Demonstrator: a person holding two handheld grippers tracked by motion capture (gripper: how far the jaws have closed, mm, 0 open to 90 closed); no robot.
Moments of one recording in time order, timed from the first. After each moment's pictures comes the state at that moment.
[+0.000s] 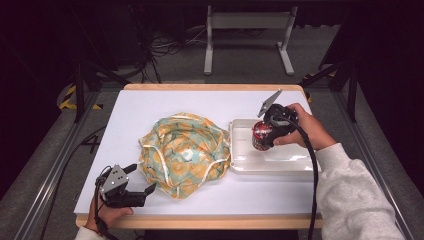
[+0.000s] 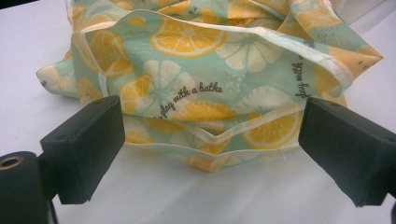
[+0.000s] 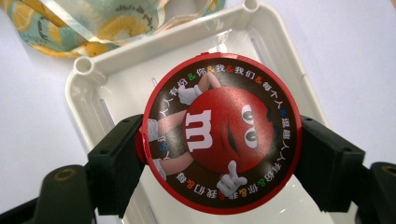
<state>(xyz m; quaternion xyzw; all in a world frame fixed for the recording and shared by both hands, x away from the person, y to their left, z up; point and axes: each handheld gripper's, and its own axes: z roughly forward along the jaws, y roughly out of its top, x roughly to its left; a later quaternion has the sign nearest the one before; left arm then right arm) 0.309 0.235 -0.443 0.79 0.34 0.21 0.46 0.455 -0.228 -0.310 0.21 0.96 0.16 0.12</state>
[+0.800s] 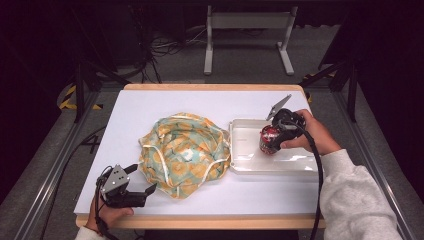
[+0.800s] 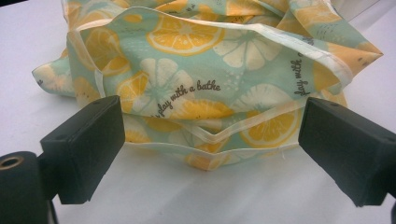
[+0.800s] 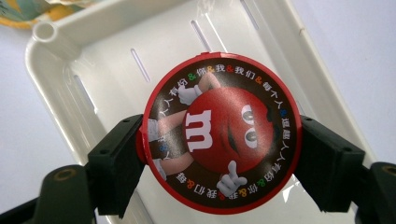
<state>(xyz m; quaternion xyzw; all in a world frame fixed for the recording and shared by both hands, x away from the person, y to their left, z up) 0.309 0.234 -0.444 0.80 0.33 0.20 0.46 0.458 -0.256 -0.333 0.25 0.95 0.16 0.11</state>
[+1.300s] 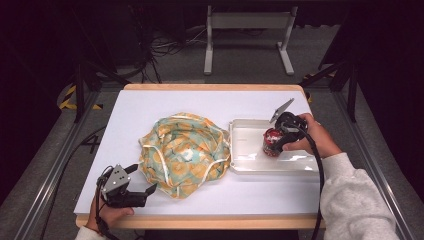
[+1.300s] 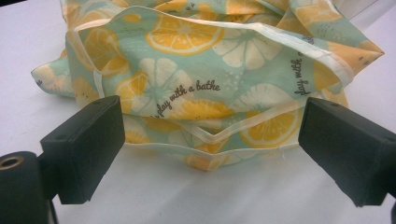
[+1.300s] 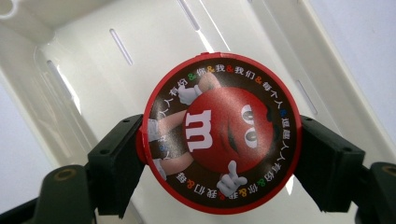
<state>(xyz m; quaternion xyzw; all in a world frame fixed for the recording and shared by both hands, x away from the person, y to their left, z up) 0.309 0.233 -0.444 0.80 0.33 0.21 0.46 0.461 -0.269 -0.350 0.27 0.94 0.16 0.11</state>
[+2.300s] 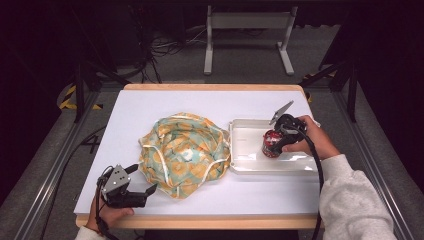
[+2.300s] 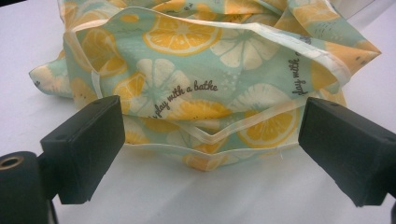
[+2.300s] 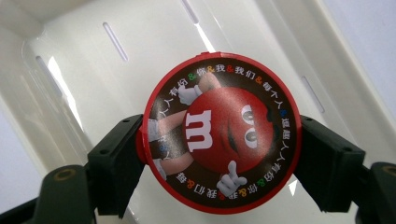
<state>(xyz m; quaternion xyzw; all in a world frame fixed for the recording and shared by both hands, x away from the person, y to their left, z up) 0.309 0.232 -0.443 0.80 0.33 0.21 0.46 0.462 -0.270 -0.362 0.27 0.94 0.16 0.11</state>
